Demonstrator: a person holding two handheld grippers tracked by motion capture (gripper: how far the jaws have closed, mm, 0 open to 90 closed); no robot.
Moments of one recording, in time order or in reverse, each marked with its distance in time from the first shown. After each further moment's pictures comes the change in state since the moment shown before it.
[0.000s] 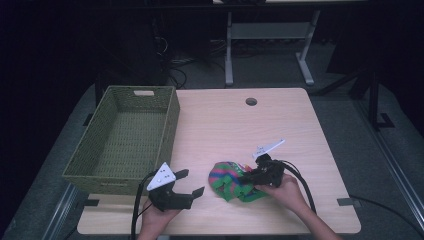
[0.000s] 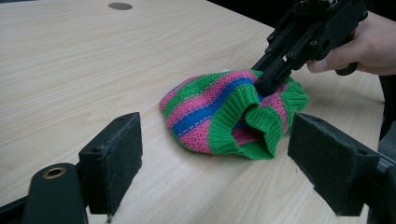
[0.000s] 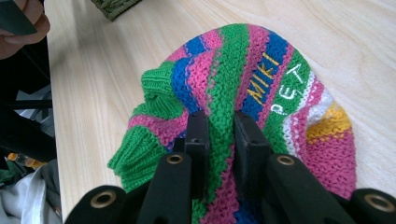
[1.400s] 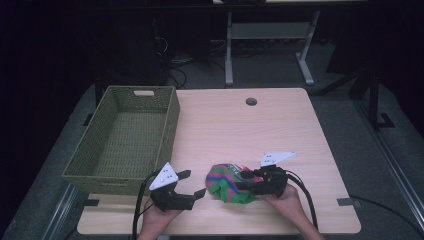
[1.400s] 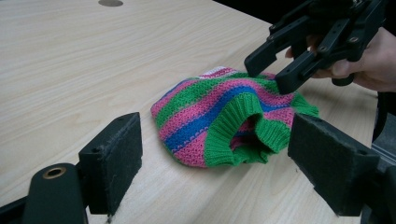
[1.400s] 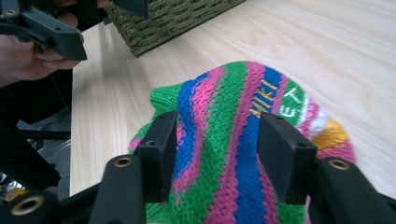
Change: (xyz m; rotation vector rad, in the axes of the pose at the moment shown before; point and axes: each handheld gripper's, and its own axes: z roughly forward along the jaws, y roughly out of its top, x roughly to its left) left arm -0.001 0.002 0.004 0.025 -0.021 0.018; right arm 0.015 -0.023 -0.008 -0.225 0.007 -0.075
